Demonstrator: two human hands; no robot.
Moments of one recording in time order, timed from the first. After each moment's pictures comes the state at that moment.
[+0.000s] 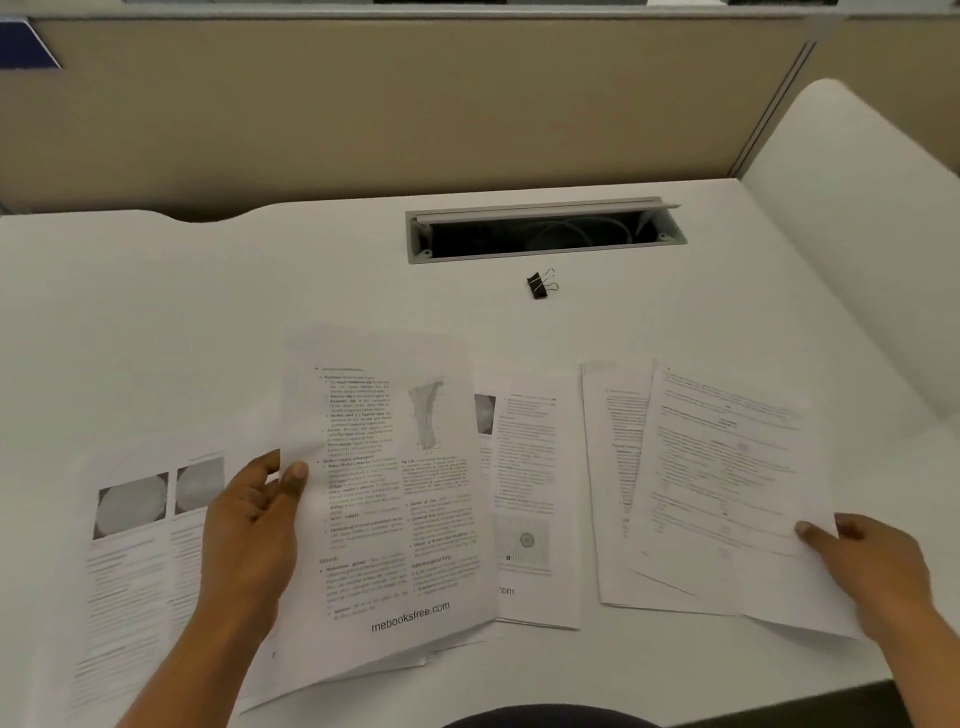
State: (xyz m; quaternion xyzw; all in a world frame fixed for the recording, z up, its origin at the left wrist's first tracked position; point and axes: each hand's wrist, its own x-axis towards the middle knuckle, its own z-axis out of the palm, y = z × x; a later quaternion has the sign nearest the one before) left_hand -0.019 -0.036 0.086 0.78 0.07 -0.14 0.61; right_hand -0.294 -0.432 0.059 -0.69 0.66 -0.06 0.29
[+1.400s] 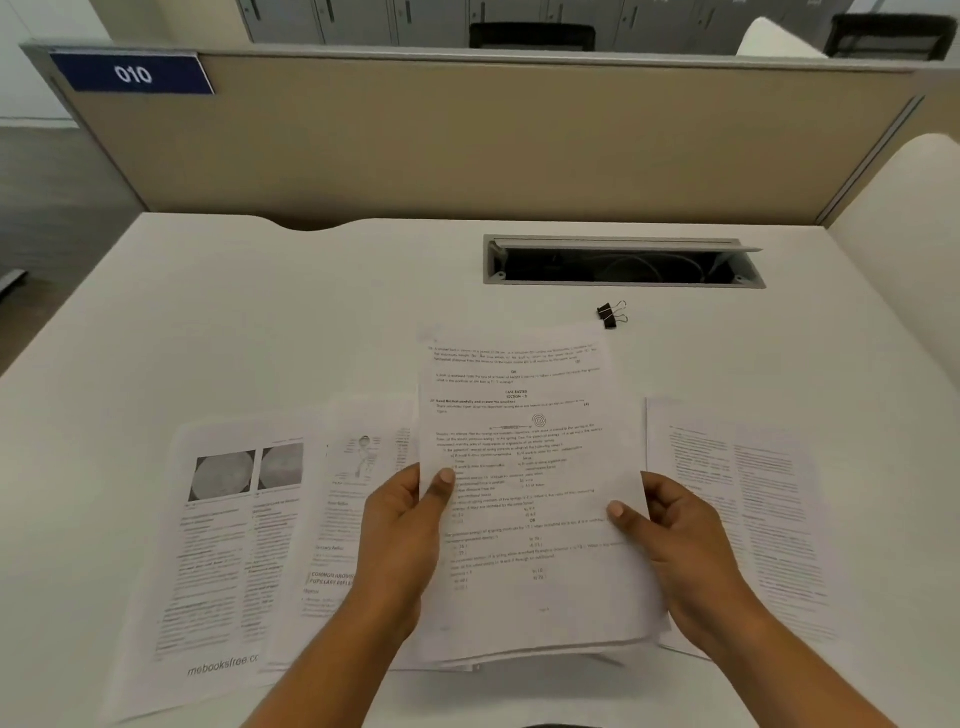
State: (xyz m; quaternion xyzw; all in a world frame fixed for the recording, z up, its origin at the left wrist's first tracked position) left_hand -0.054 -0.074 0.100 0.69 0.09 -0.23 0.68; right_hand -0.162 -0.283 0.087 -0.63 0.35 -0.08 0.68
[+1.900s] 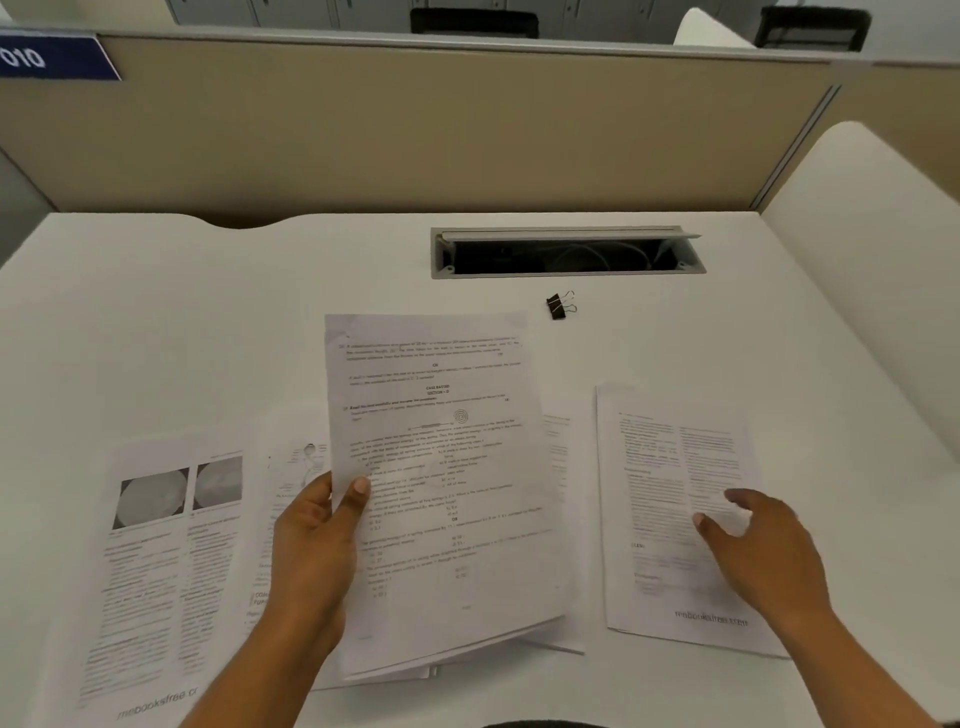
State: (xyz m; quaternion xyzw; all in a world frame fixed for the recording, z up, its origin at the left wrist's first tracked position) left_hand -0.043 -0.061 0.086 0.70 0.13 -0.20 0.67; right_hand -0.229 -0.386 0.055 -0.82 0.51 -0.04 0.25
